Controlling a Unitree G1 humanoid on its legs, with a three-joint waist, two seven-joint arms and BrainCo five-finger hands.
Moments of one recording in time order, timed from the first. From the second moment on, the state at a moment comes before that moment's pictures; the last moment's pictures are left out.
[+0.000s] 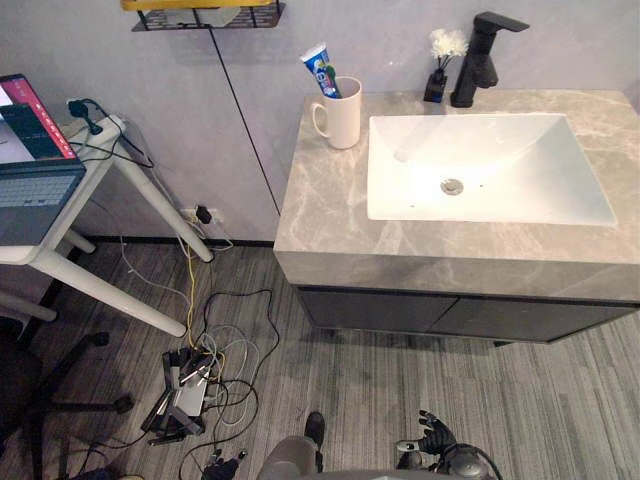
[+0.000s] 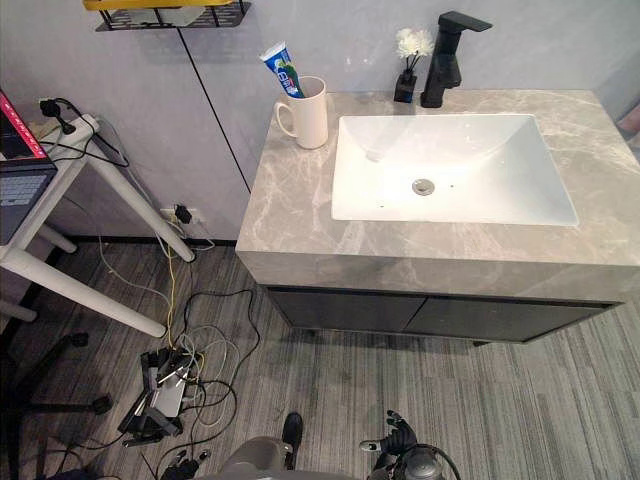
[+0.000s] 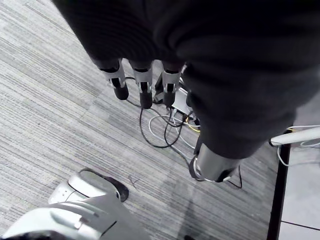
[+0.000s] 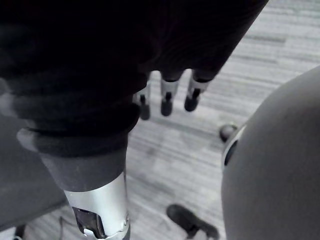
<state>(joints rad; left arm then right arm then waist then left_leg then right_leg) 0.24 0.03 0.25 0.92 -0.18 -0.08 0.11 0.07 -0.11 0.06 1.03 -0.16 -0.10 -0.02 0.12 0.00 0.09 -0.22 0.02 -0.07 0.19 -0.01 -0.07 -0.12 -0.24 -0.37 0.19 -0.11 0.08</state>
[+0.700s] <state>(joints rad) 0.22 0.04 0.33 1.04 -0.10 -0.05 0.10 0.06 -0.05 -0.07 1.05 -0.11 -0.08 -0.03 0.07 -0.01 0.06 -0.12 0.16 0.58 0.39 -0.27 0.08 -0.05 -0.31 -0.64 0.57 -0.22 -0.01</state>
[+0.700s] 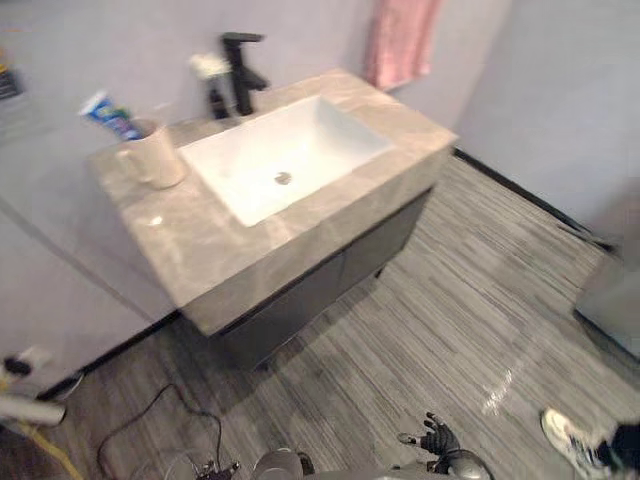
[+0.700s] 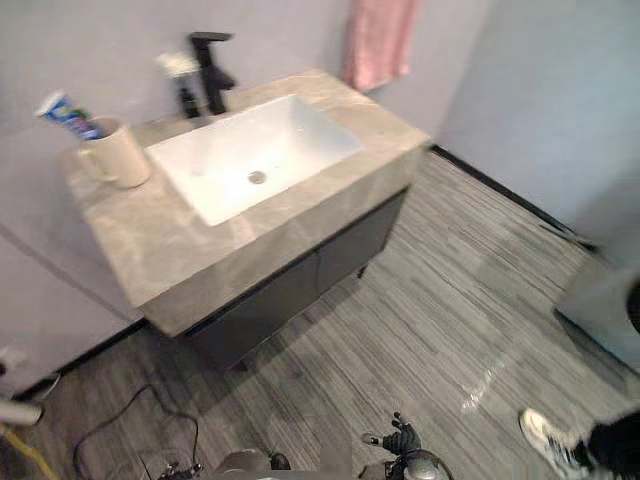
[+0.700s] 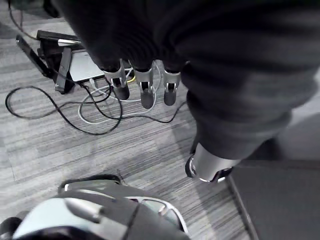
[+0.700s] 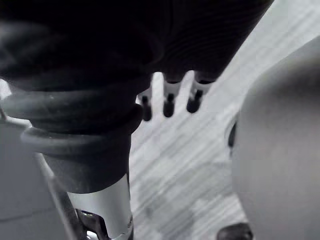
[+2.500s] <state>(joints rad) 0.11 0.03 0.31 1.14 -0.01 -0.04 0.11 0.06 -0.11 -0.11 1.13 -0.05 -0.09 0.03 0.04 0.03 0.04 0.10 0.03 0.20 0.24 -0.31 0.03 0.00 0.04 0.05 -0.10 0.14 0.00</state>
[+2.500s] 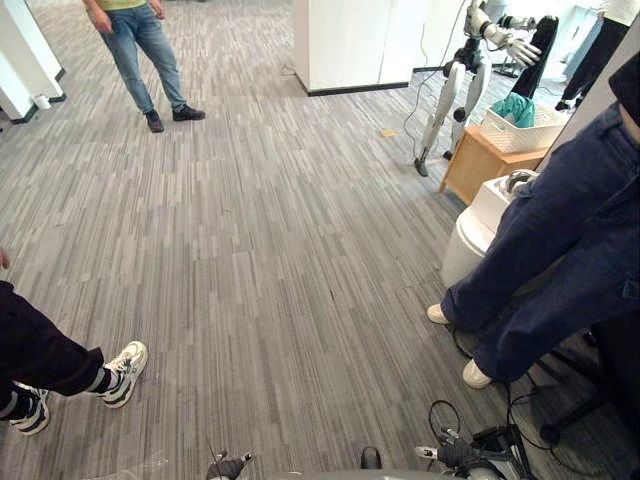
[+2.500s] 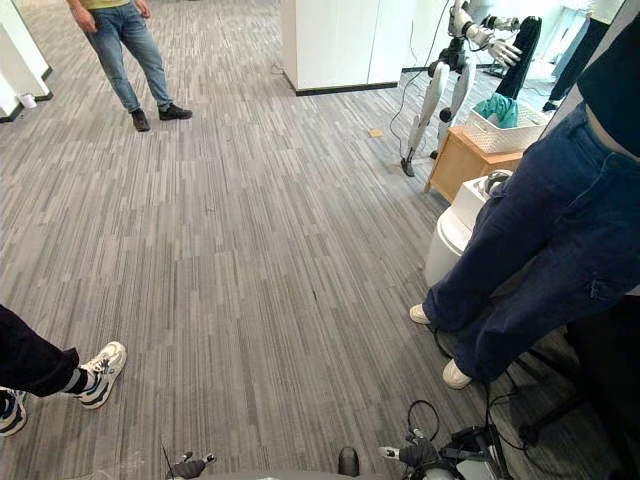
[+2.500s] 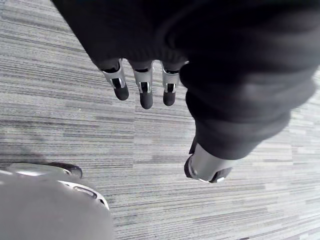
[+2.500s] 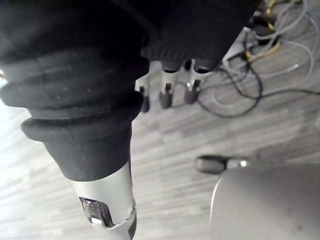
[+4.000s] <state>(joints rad) 0.18 0.06 0.45 1.11 -0.02 -0.01 0.13 0.04 -0.03 -0.20 1.14 -0.04 -0.11 0.05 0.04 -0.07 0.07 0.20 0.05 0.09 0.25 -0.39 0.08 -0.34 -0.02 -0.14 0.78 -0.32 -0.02</state>
